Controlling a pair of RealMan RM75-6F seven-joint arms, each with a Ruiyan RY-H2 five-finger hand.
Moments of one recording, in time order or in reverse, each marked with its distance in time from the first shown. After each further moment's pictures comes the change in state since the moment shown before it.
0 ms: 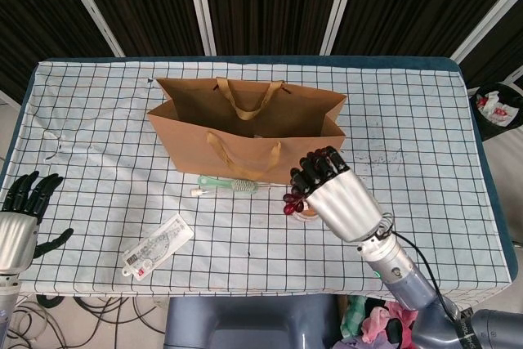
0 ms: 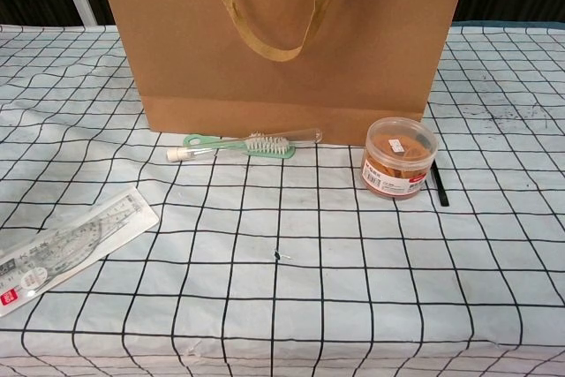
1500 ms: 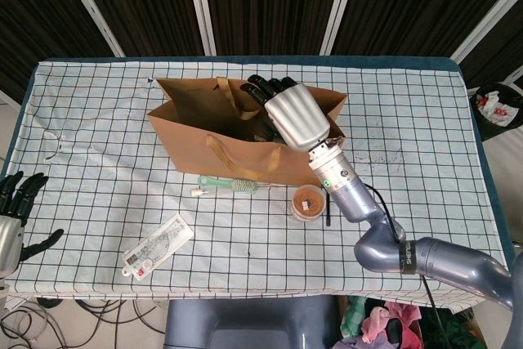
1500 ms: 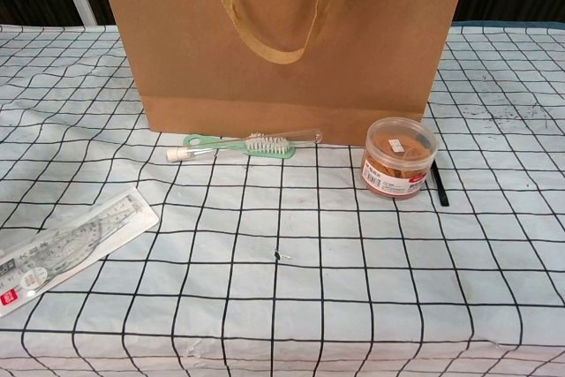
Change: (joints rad) left arm 0.024 0.037 -0.005 -0.023 -0.002 0.031 -0.046; right arm 0.320 -0.166 0.247 0.366 0.464 -0.424 0.405
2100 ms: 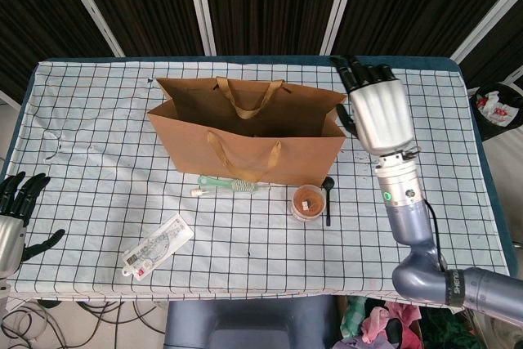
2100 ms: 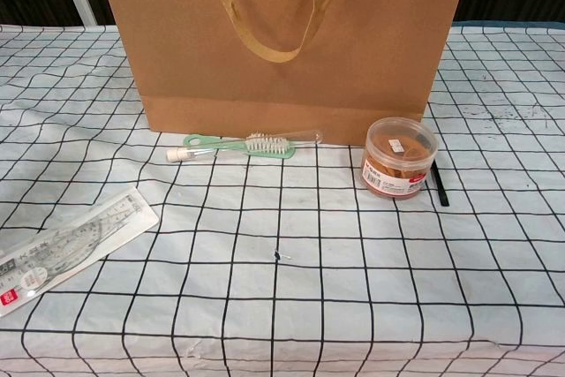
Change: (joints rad) left arm -0.001 -0.006 -0.001 0.001 0.001 -0.004 0.014; right arm -0.231 0.204 -0.006 -0.287 0.132 0.333 -0.385
